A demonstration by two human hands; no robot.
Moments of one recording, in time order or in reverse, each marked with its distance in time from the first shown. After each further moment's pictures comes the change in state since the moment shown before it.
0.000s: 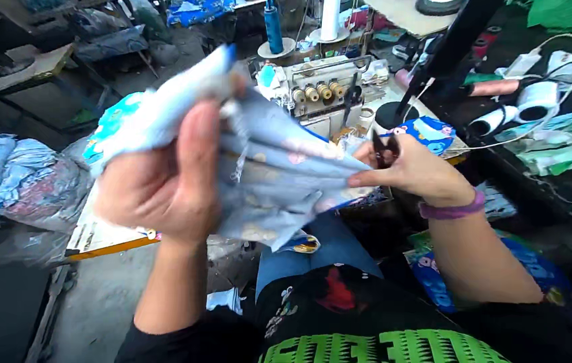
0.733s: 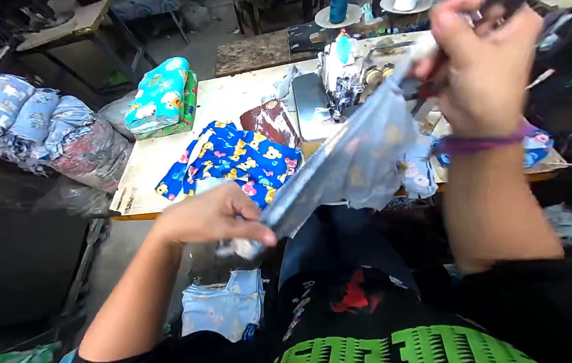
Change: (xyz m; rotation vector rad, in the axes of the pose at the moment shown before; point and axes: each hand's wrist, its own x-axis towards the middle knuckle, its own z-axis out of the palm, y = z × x) left_hand -0.039 -0.038 -0.129 -0.347 -1.155 -0.800; right_hand 0.142 -0.012 0.030 0.195 0.570 -0.147
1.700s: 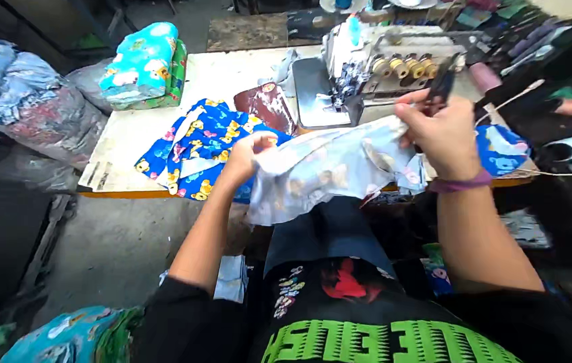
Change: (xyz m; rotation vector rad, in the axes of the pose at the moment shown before) left_hand 0.054 -0.112 0.025 0.134 0.709 -0.350; right_hand -0.061 0.041 -0.030 -0.483 -0.167 0.234
